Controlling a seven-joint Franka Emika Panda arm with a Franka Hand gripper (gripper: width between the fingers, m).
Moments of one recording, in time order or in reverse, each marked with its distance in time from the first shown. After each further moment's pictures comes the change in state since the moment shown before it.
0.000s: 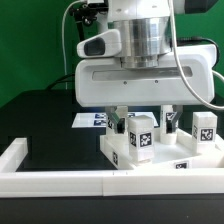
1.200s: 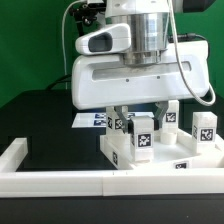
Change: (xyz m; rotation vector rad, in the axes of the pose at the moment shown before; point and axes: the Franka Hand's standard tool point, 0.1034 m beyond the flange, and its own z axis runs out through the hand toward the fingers) arm 0.006 0.005 -0.003 -0.002 0.014 -0.265
